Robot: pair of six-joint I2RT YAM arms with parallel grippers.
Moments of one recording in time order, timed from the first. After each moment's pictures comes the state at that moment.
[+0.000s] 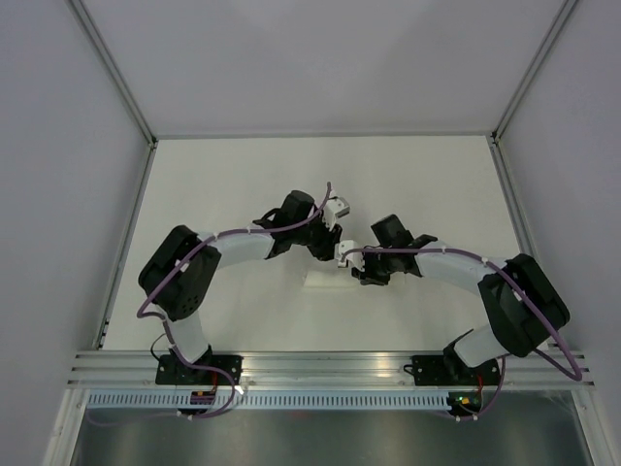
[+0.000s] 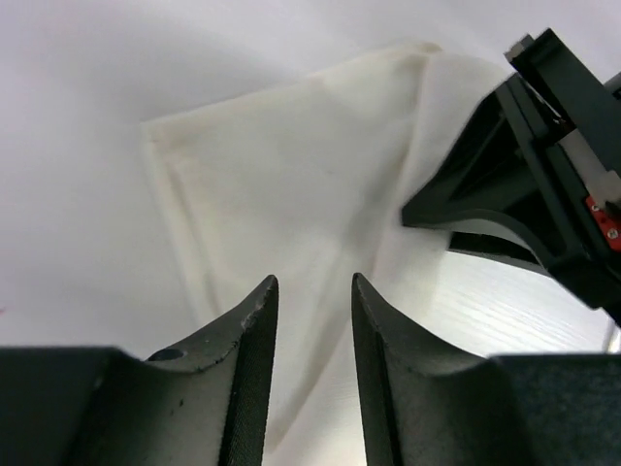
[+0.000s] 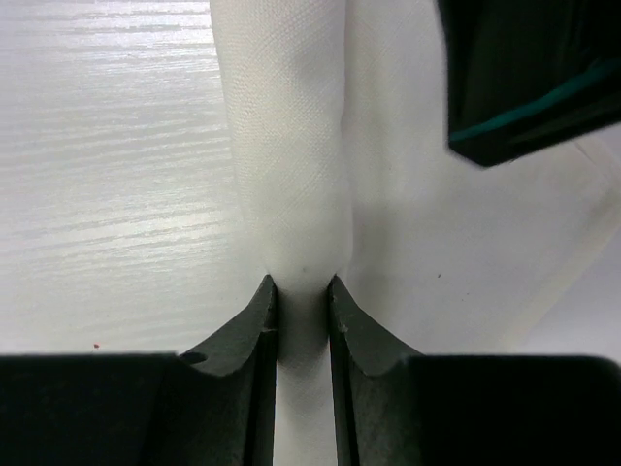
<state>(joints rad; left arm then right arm) -0.68 1.84 1.07 0.05 0.59 0.06 0.57 1.47 0.70 -0.29 -0.41 -0.84</state>
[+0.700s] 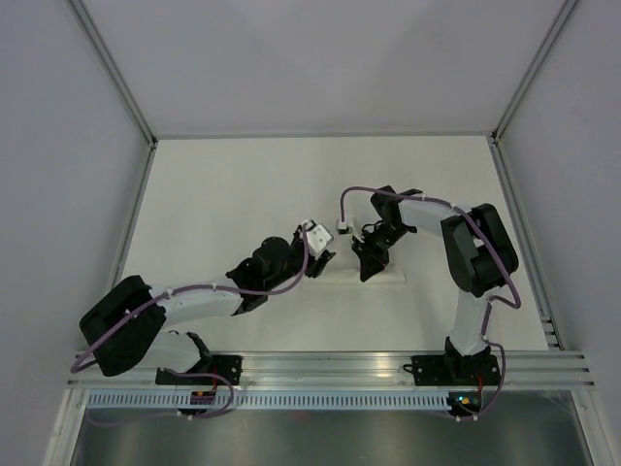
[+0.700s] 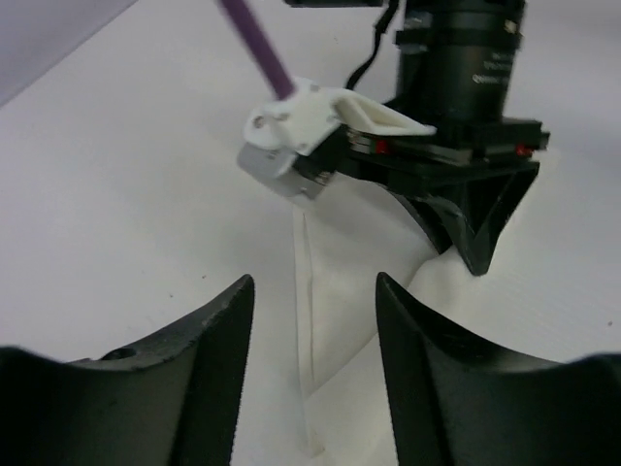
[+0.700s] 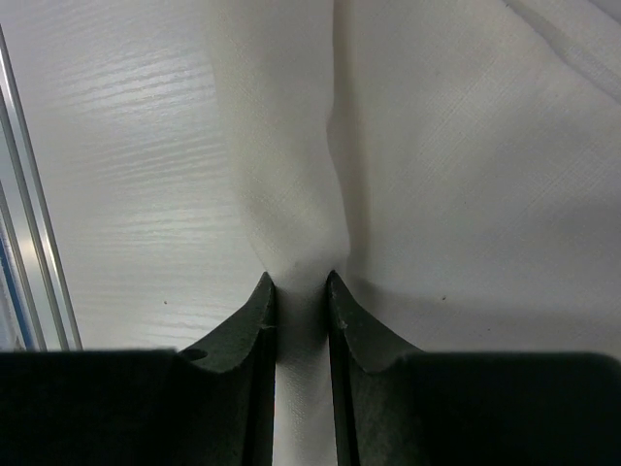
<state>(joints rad) -0.84 1.35 0.57 0.59 0.00 0.12 0.39 1.93 1.20 -0.86 -0.73 -0.92</state>
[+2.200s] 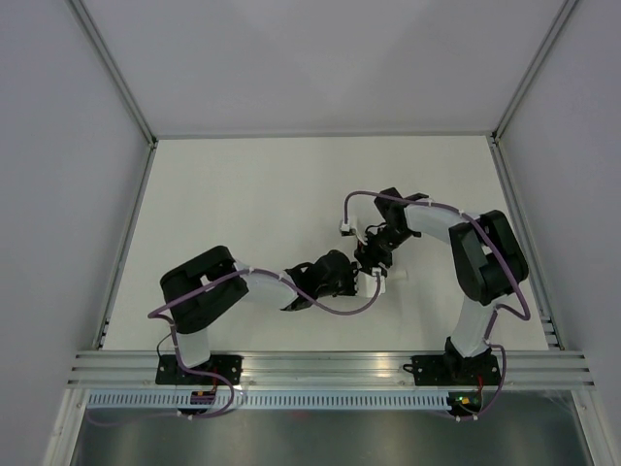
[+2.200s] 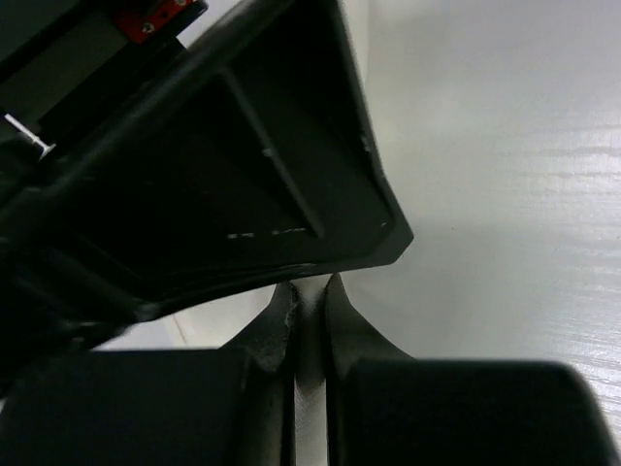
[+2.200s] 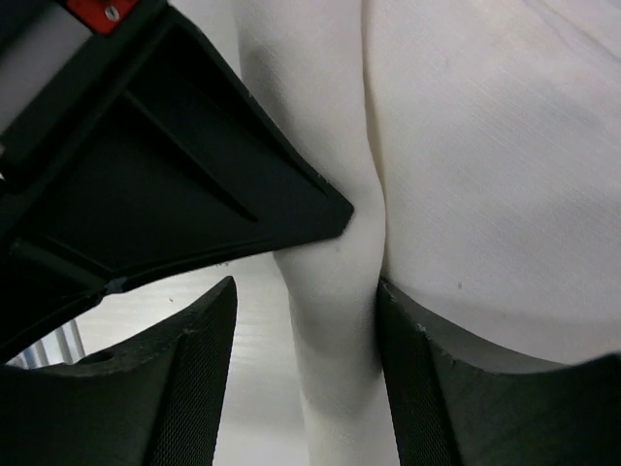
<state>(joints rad) -1.08 1.83 0.79 0.47 -0.02 0.66 0.38 1.87 1.15 -0.83 -0.73 -0.88</state>
